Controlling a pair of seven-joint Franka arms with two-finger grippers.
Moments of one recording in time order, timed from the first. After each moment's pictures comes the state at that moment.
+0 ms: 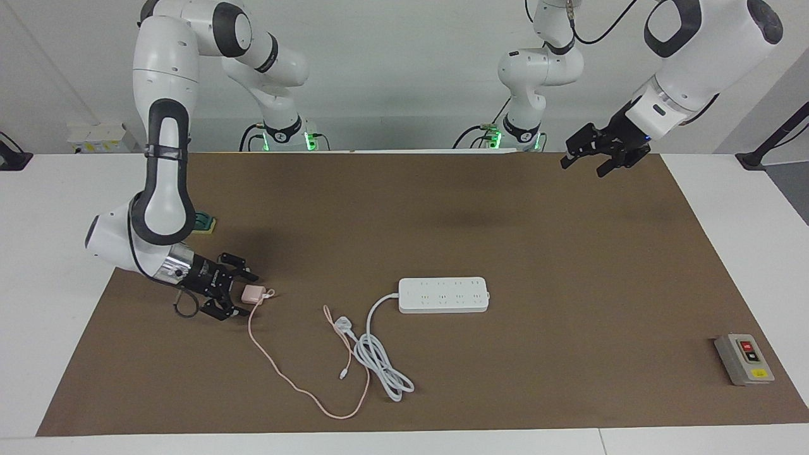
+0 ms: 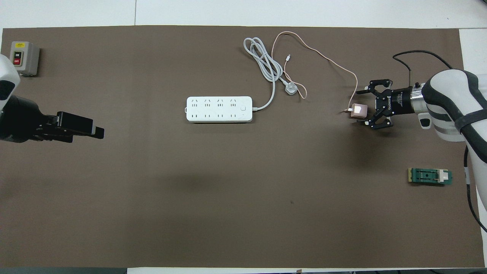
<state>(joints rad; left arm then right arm) -0.01 -0.08 -0.04 -1.76 -0.42 1.57 0.02 -0.17 0.52 -0.02 -1.80 0.85 2.06 0.88</state>
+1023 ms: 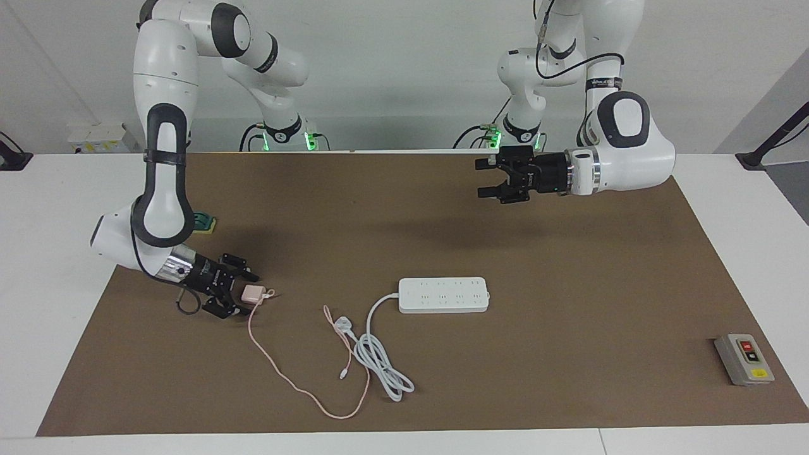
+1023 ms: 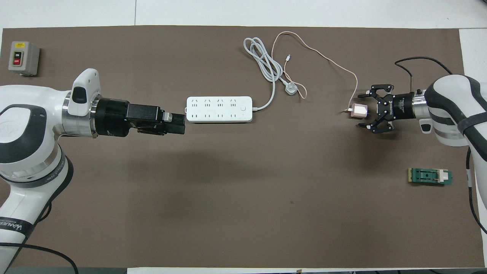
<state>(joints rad) -0.10 0.08 -0.05 -2.01 -1.39 1.67 0.45 -0.19 0.52 -0.02 -1.84 0.89 2.06 0.77</state>
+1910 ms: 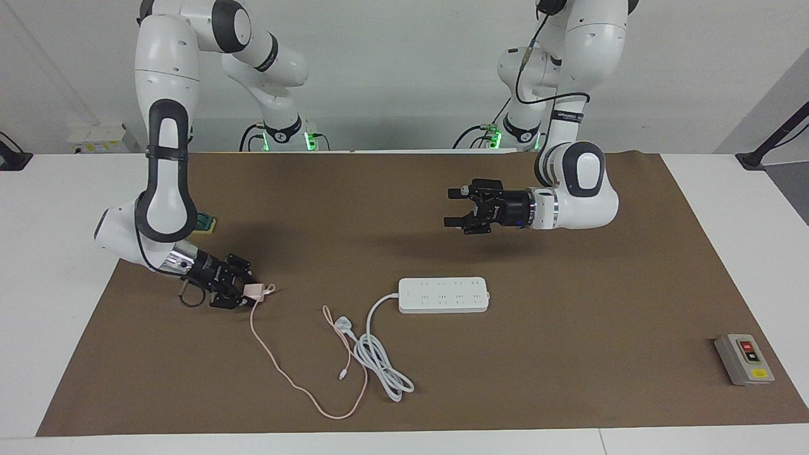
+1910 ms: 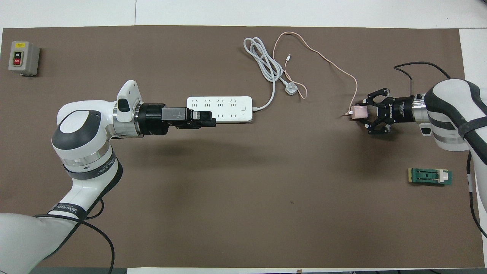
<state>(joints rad) -0.18 0.24 -0.05 -2.03 -1.65 1.68 0.75 -0.19 0.48 -0.02 -1.89 0.90 2.10 0.68</state>
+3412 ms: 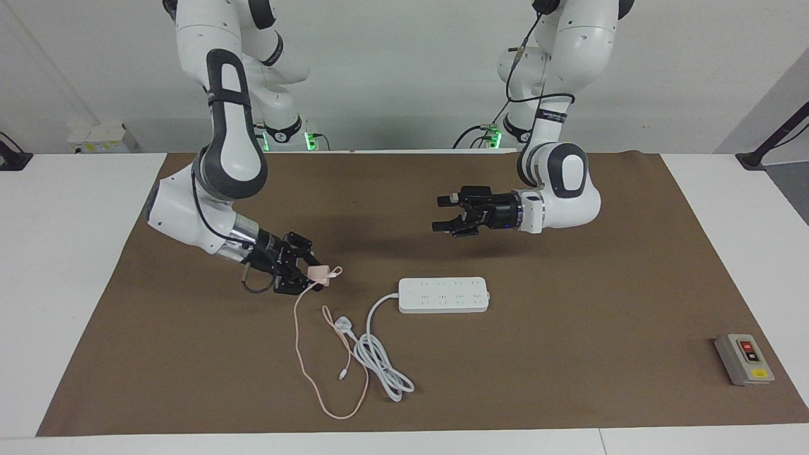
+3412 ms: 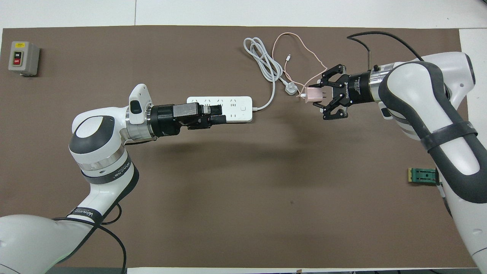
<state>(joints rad) -0.24 0.24 -0.05 -2.06 -1.79 1.76 0.73 0.09 0.34 0.00 -1.79 0.90 2.08 1.12</state>
